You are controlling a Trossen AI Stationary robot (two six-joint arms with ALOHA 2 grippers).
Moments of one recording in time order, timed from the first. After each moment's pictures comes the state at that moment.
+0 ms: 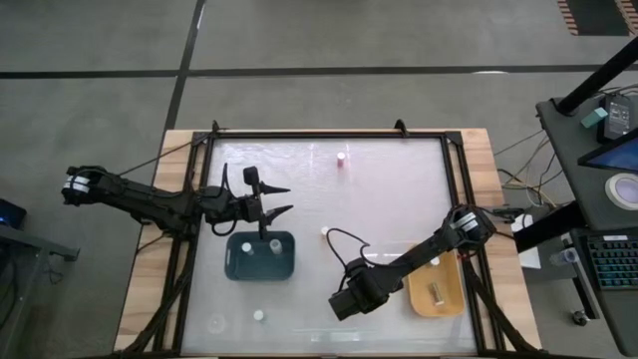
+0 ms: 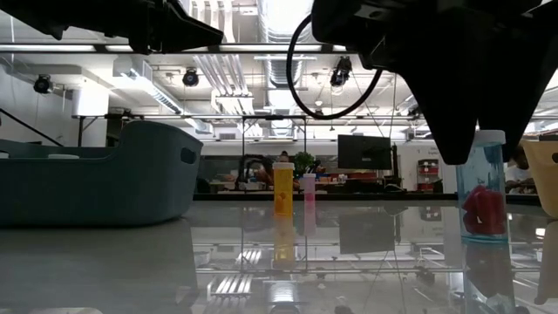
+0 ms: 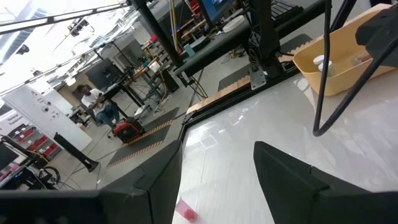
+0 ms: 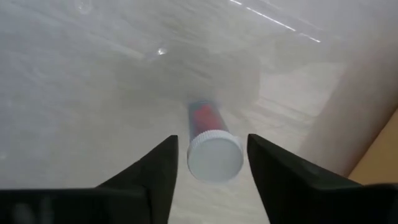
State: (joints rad) left arm -0.12 0.97 0.49 0.43 -0.38 0.57; right arm 0.51 2.15 1.77 -1.21 -0.03 1.68
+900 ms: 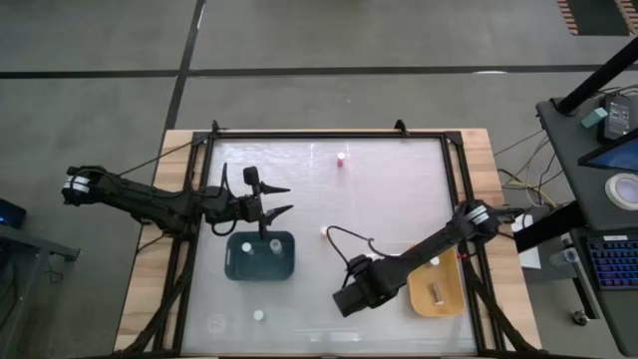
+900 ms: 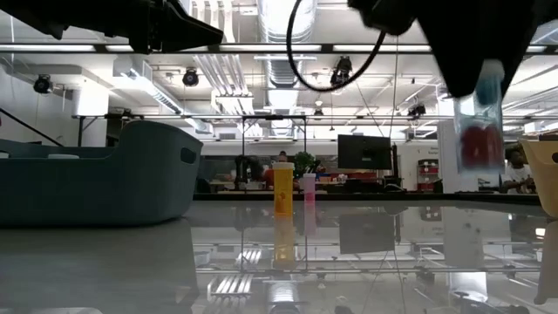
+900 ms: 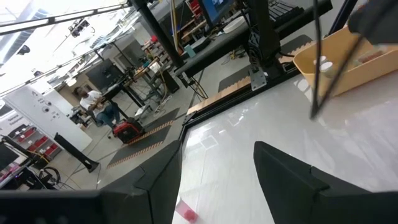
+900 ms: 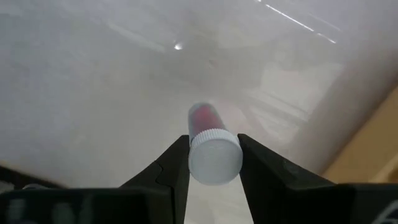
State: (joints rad) left arm -0.12 0.97 0.49 0.44 -0.38 0.57; right arm 0.50 2.06 1.77 -1.22 -0.05 1.61
